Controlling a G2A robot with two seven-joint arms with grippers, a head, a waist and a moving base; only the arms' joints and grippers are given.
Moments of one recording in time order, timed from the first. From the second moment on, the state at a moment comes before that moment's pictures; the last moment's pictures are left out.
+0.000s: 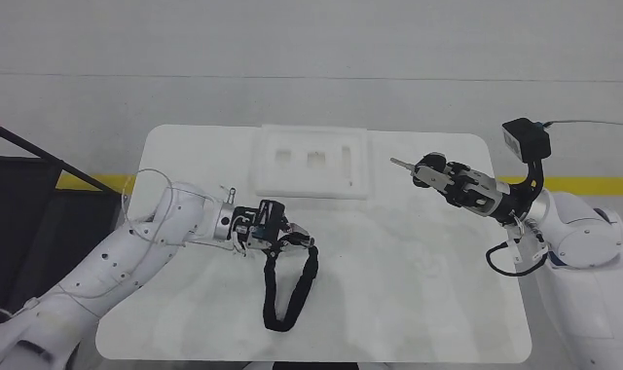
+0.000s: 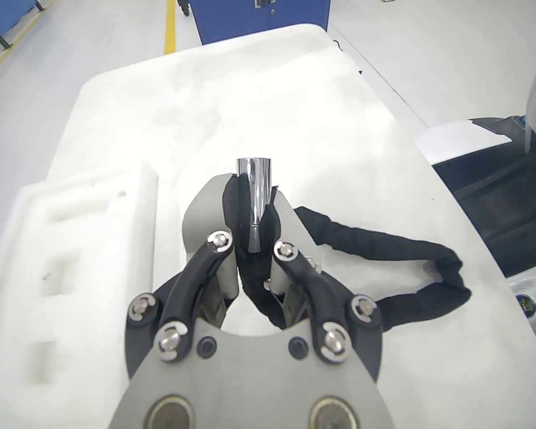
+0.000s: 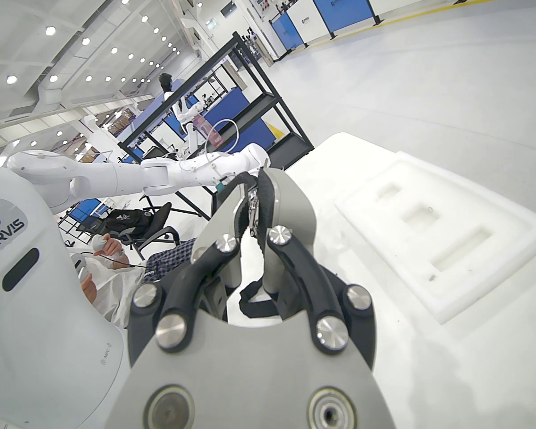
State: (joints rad) left arm 0.69 -0.80 -0.64 -1.49 1.49 -1.01 0.50; right arm -1.12 -1.01 1.52 -1.76 0.23 -0.67 0.96
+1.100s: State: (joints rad) left arm 0.62 -0.76 -0.78 -1.82 1.32 -0.89 0.21; right arm -1.11 -0.99 1.41 -1.94 0.19 -0.37 1.09
